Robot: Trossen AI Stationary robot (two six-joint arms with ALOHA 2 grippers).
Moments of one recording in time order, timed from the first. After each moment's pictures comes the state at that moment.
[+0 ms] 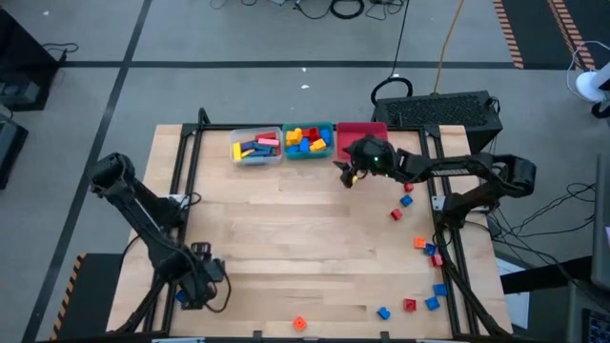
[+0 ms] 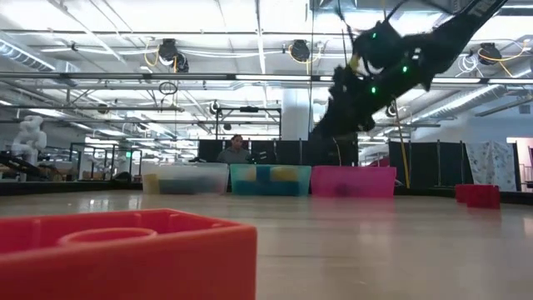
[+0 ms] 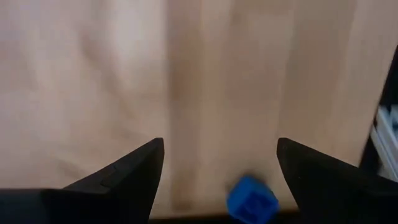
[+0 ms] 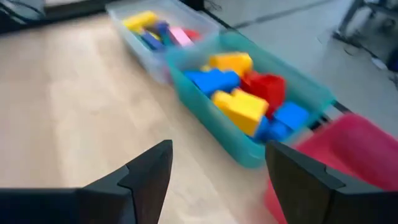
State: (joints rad) left arm -0.90 1.43 0.91 -0.92 0.08 -0.93; right arm -0.39 1.40 0.64 0.28 0.13 0.10
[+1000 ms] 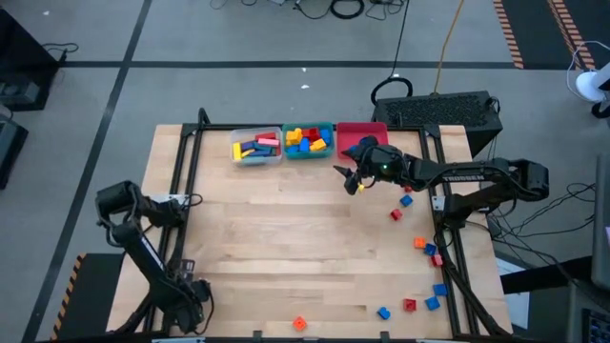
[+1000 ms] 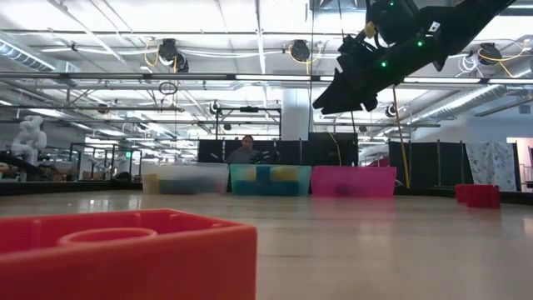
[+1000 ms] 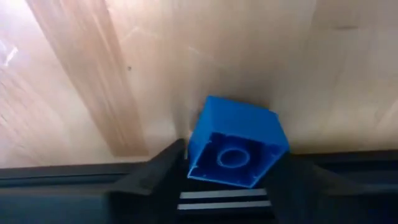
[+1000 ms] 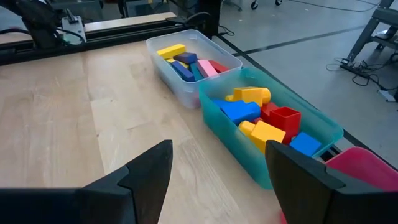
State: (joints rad) left arm -1.10 1.73 0.91 -0.88 0.34 -1.02; right arm -0.28 1.27 0.64 0.23 0.19 0.09
